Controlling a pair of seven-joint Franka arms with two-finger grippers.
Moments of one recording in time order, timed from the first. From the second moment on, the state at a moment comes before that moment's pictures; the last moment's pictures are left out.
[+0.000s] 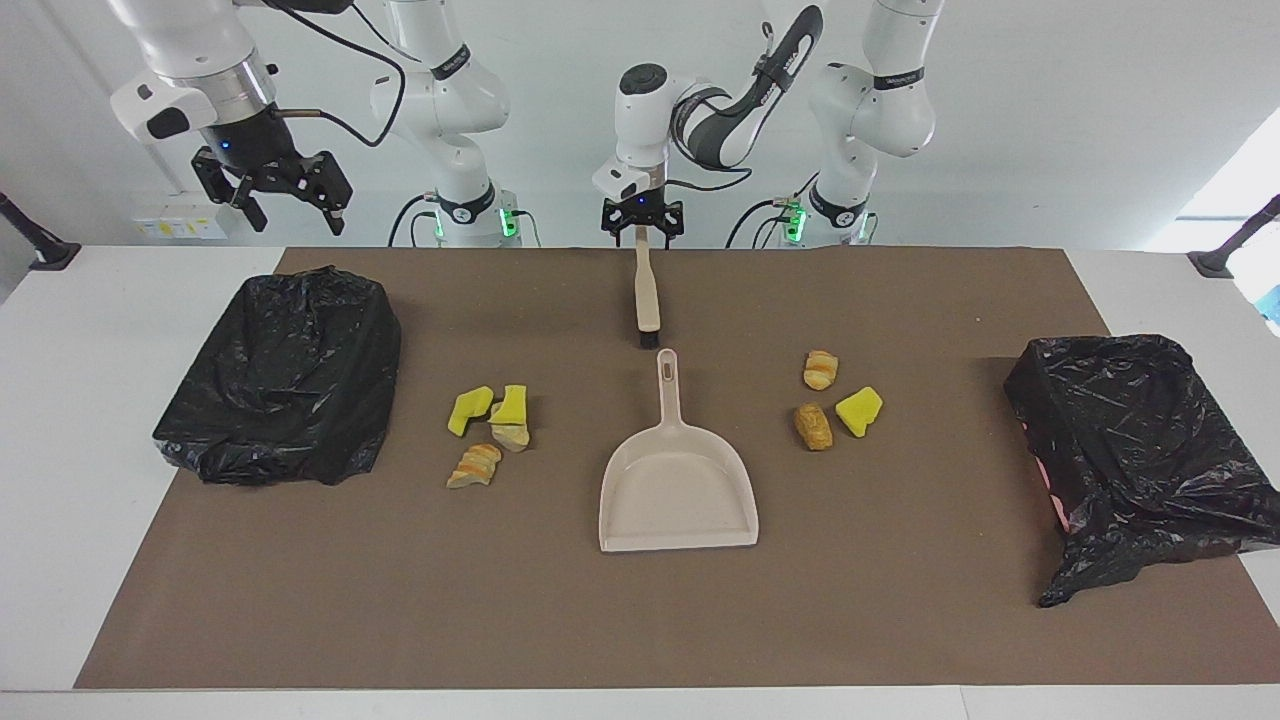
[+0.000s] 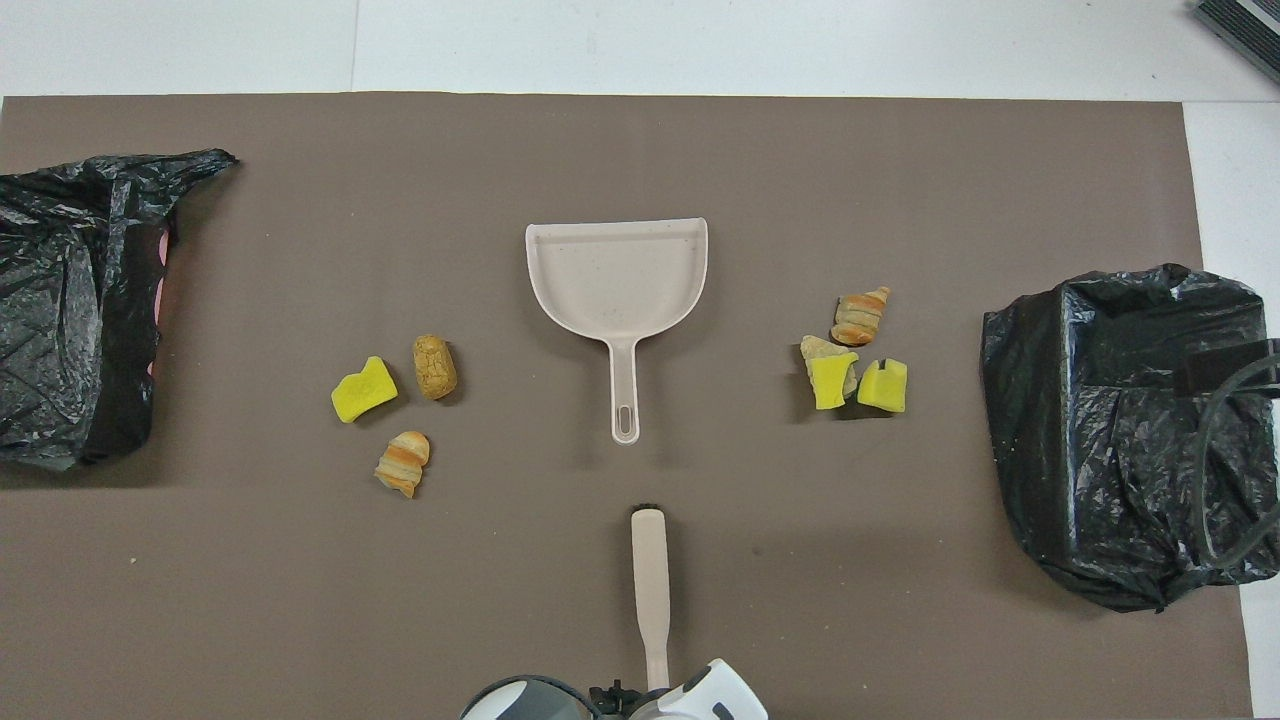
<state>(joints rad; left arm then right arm) -0.90 -0.06 -0.30 -2.40 -0.04 2.34 -1.02 0.05 -0.12 -0.11 -1.64 -0.03 1.51 -0.01</state>
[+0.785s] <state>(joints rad) -0.90 -0.06 -0.29 -2.38 -0.04 2.34 -1.05 0.05 -0.12 -0.11 -1.64 -0.03 1.51 -0.01</state>
